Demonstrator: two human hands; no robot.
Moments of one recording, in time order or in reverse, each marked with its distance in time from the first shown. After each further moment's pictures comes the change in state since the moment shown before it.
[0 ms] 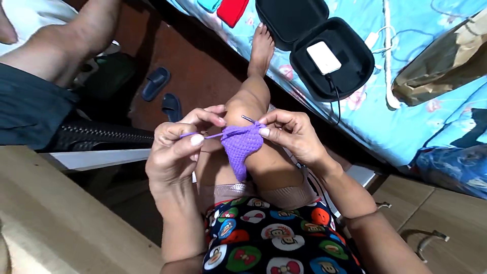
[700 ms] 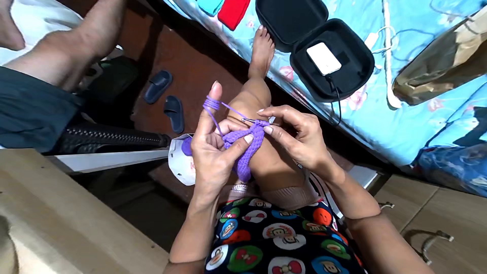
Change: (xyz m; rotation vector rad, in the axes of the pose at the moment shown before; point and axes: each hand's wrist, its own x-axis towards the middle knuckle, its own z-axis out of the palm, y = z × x) left_hand 0.000 -0.005 0.069 0.099 0.301 -0.071; right_hand -0.003 -0.005 -0.003 -0.497 0.095 -0.244
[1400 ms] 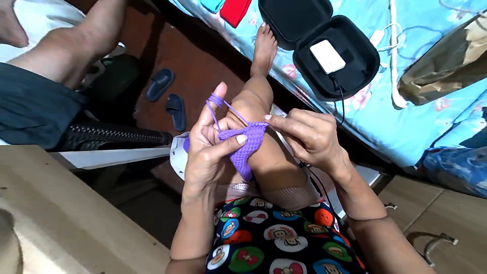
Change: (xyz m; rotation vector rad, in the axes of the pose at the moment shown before) left_hand 0.009 -0.001 -0.017 -0.260 -0.130 -0.161; right_hand -0.001 0.013 -0.017 -0.440 0.006 -0.433
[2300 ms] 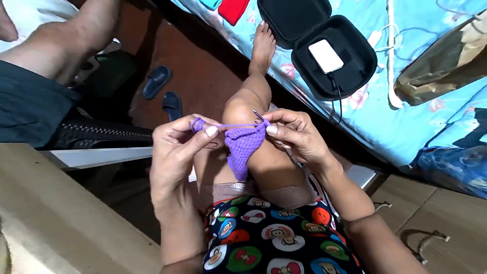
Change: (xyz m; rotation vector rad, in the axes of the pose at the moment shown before) left_hand -0.009 0.016 -0.046 0.462 0.030 0.086; right_hand -0.003 -0.010 0.021 1.299 -0.002 0.701
